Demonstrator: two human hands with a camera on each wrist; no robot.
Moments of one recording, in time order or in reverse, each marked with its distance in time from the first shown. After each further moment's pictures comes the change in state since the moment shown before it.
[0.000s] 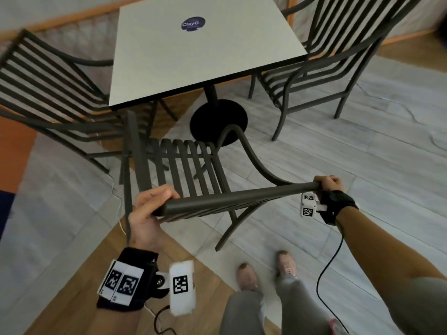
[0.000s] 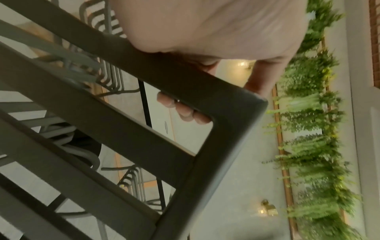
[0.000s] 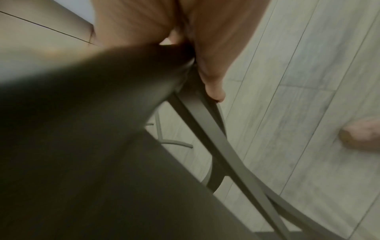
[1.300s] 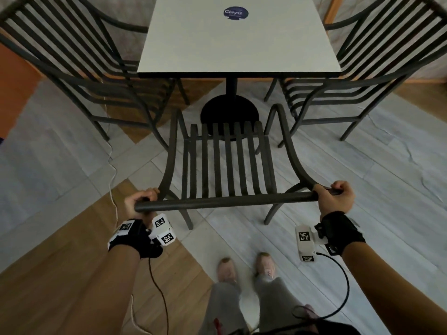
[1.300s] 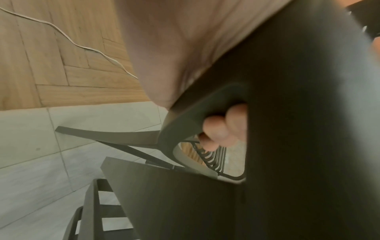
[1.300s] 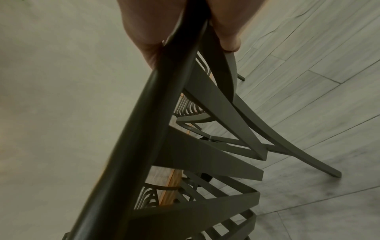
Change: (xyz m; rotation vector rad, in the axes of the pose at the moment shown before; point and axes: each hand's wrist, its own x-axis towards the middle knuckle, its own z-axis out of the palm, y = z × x) left_hand 0.004 -0.121 -0.132 -0.504 0.539 -0.383; right_hand -0.118 0.002 0.020 -0.083 0.115 -0.568
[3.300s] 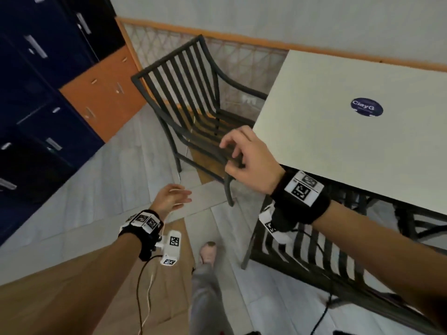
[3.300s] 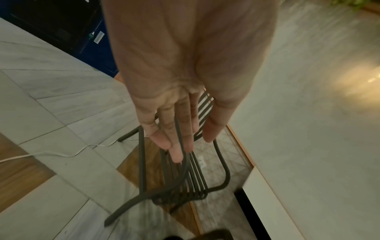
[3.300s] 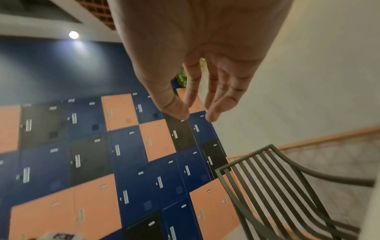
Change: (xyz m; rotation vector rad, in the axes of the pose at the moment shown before) left_hand 0.243 0.236 -0.023 0.512 0.075 0.103; right_hand -0.157 -0.339 0.451 -0.218 -1.316 -1.206
